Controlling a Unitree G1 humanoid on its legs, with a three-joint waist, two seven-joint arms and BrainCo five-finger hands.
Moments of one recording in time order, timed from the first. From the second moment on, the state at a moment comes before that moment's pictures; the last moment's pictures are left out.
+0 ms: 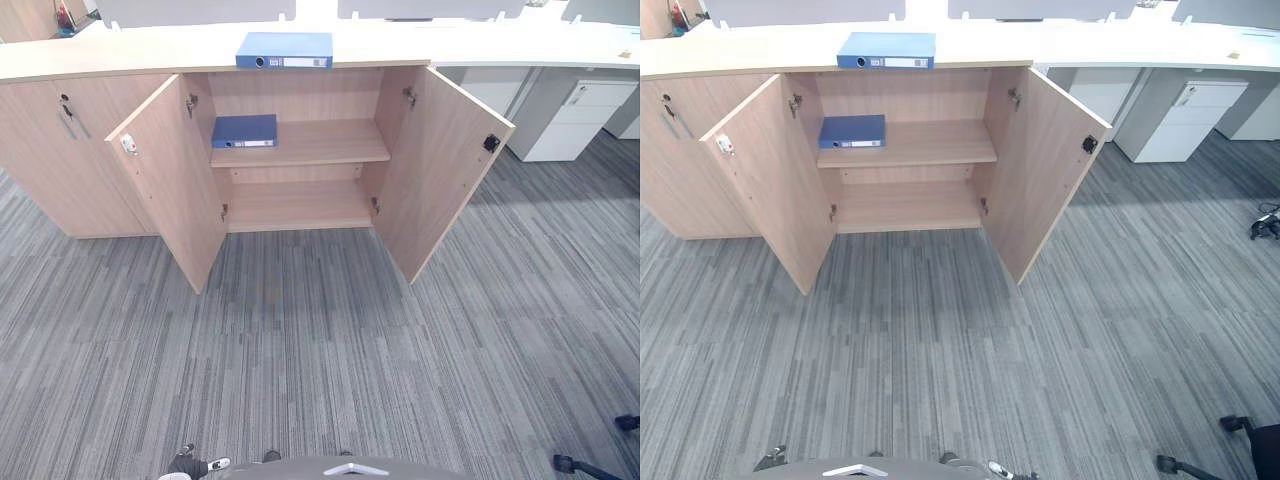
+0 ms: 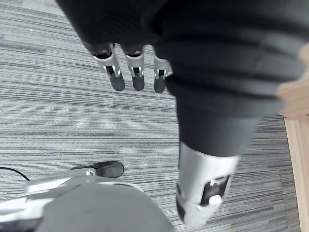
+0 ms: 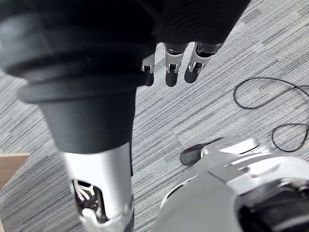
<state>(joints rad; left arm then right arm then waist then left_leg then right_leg) 0.15 0.12 0.10 1.08 0.02 -0.02 0.08 0.11 -0.08 -0.34 1.12 0.16 0.00 -0.11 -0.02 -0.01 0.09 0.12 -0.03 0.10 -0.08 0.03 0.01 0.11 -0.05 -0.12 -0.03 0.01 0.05</state>
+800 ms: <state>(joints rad) 0.14 0.12 0.10 1.09 0.04 -0.02 0.08 0.09 -0.08 -0.32 1.12 0.15 0.00 -0.11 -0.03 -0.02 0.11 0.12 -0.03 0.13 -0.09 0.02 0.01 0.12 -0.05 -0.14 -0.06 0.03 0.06</state>
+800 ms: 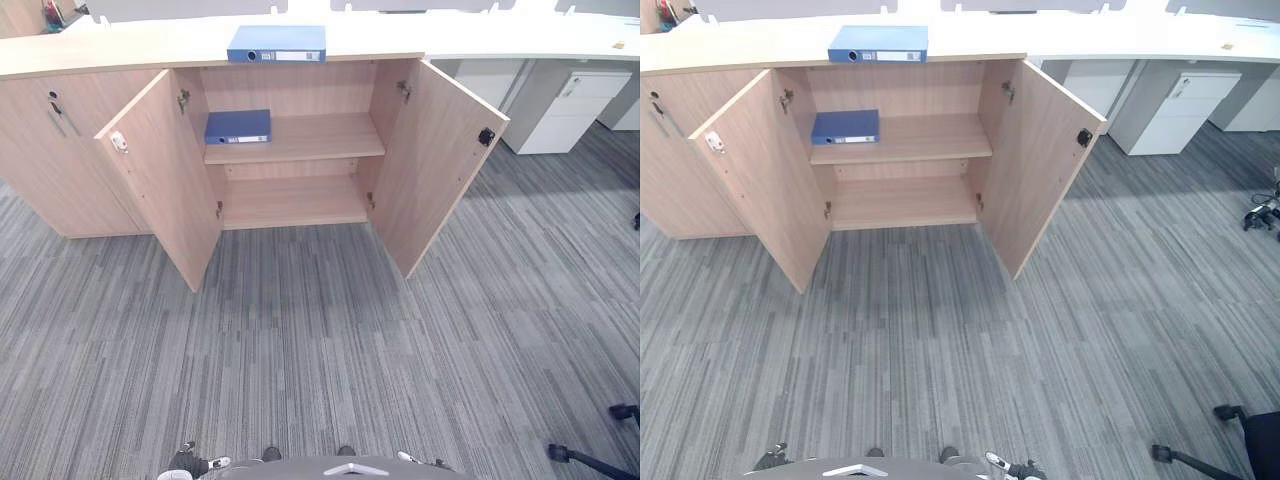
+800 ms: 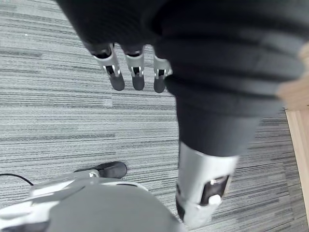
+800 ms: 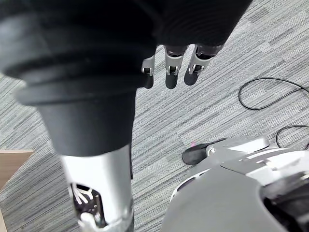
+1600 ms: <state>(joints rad) 0.06 0.09 0.15 1.07 0.03 -0.02 0.10 0.06 -0.08 -0.33 1.06 0.15 0.00 -0.12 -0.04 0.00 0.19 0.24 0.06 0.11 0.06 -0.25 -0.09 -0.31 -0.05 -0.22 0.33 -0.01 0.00</state>
